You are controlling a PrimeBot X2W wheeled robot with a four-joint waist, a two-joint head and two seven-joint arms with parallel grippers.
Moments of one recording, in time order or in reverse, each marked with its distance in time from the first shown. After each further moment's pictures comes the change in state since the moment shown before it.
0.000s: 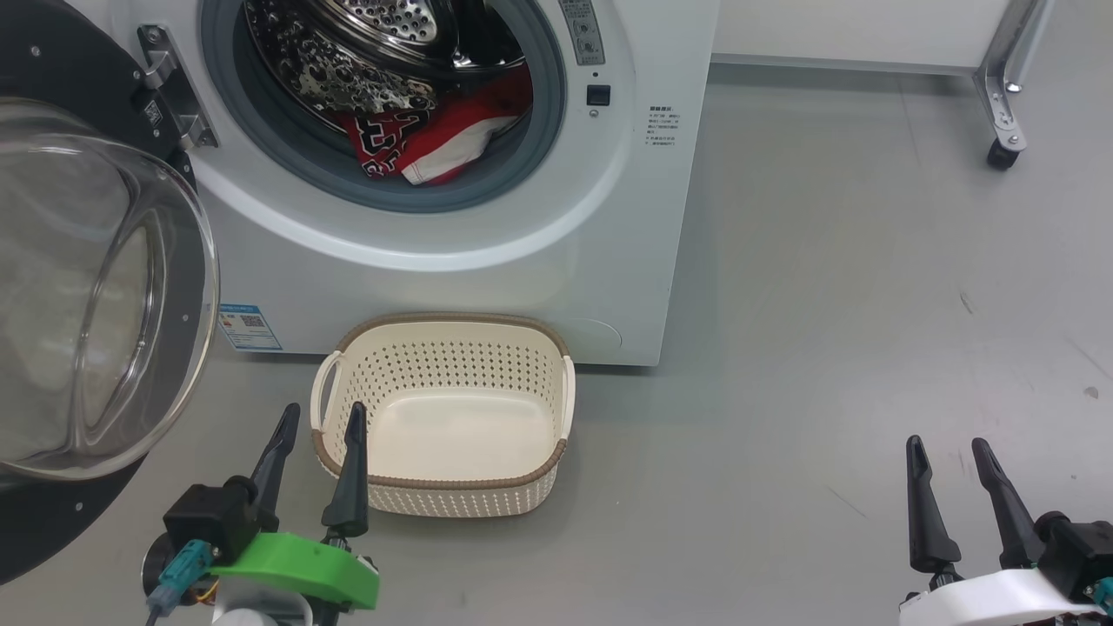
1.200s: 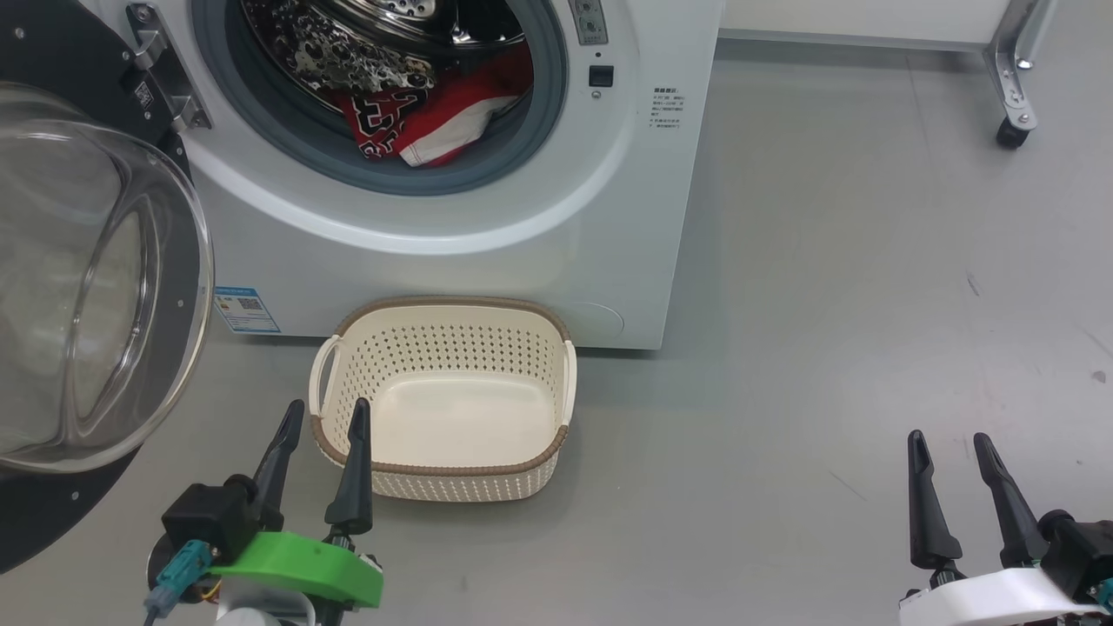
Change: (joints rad) left arm 0.004 0.000 -0.010 -0.023 -0.026 0.000 0.000; right arm 0.002 0.016 -0.015 -0.019 -0.010 0.009 -0.001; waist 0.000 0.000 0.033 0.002
